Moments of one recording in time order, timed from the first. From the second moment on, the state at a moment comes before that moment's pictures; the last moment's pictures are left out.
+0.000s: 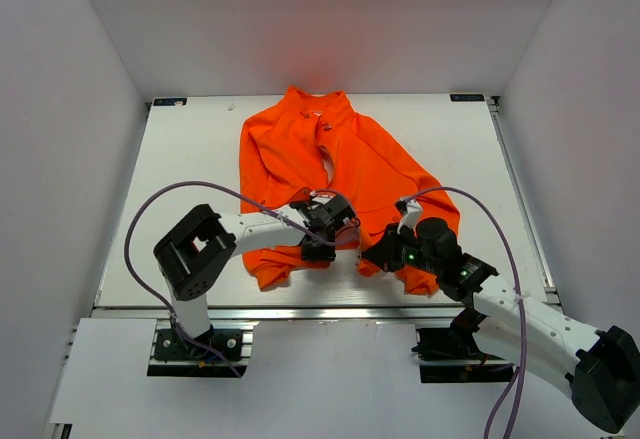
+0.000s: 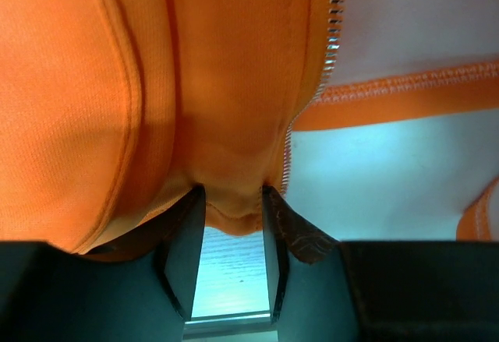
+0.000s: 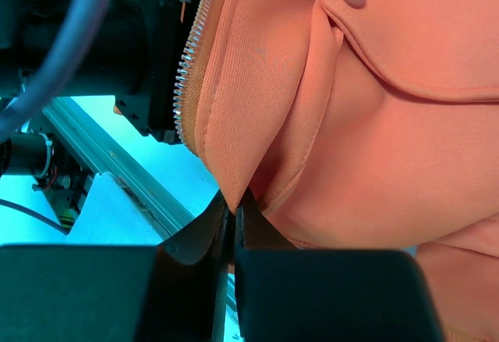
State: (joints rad) left arm -0.95 1.81 1.12 -0.60 -0.20 -0.86; right arm 0.71 0.81 0.35 -0.01 -0.23 0.57
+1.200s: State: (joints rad) left arm -0.96 1.20 0.84 -0.31 -0.25 -0.76; right arm 0.70 0.83 0.38 0.10 -0.39 0.51
